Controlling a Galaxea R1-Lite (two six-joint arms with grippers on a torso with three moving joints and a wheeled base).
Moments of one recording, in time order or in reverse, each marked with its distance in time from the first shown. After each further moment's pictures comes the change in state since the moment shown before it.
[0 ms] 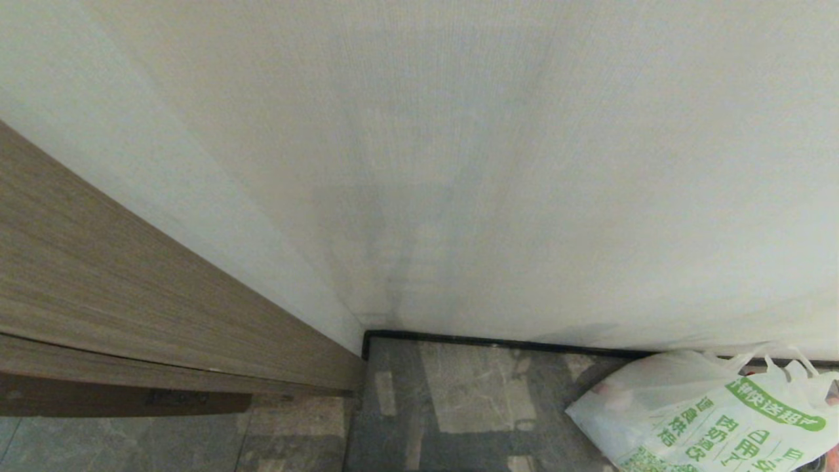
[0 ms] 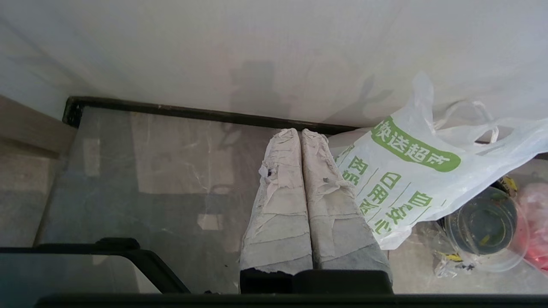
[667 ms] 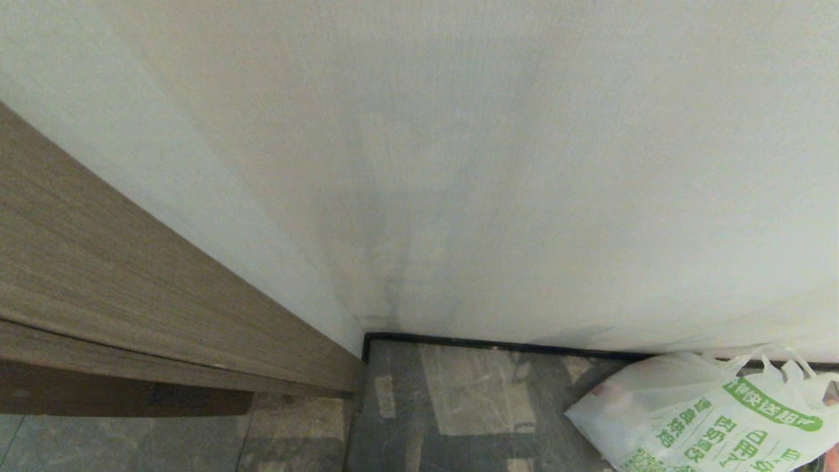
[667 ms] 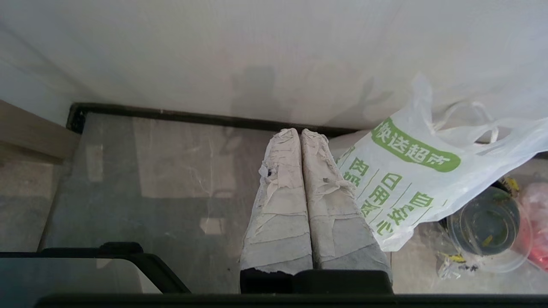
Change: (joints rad) left arm 0.000 0.000 0.000 -0.002 0.000 0.009; right arm 0.000 -0.004 0.002 0.001 -0.002 0.009
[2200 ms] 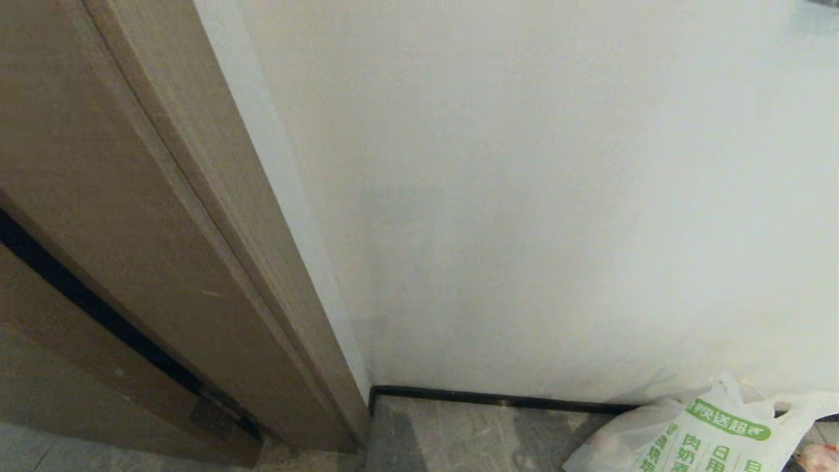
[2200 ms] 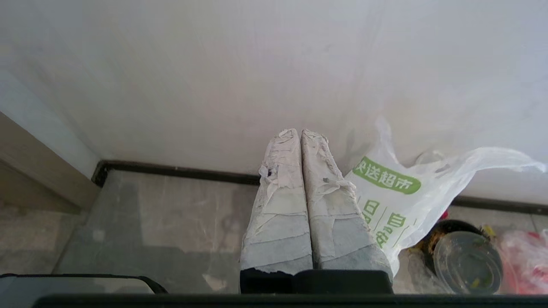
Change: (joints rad) left arm 0.000 0.000 0.000 0.000 0.001 -0.005; right arm 0.000 0.000 0.000 0.001 0.001 -0.008
